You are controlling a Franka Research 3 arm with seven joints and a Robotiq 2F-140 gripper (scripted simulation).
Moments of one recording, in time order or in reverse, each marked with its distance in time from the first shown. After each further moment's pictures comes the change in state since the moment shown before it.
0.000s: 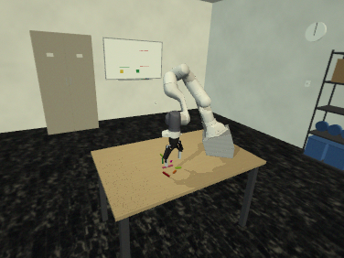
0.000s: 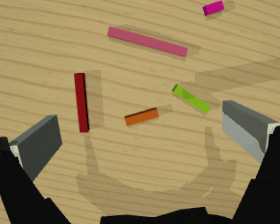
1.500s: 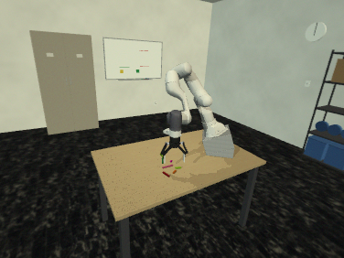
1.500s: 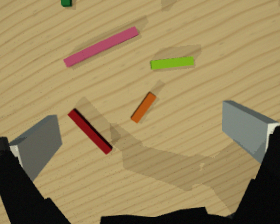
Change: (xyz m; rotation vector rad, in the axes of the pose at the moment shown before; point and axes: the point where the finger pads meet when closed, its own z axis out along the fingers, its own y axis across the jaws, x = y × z) arm -0.008 0.002 -0.007 0.000 -0.003 0.673
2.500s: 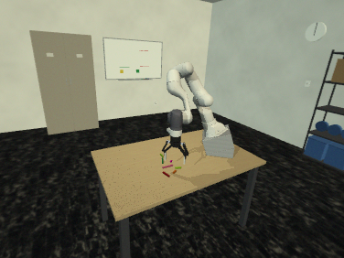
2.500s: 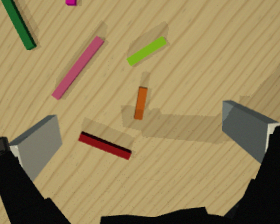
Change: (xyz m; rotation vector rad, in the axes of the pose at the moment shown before) arm -0.003 0.004 -0.005 0.000 -0.003 0.451
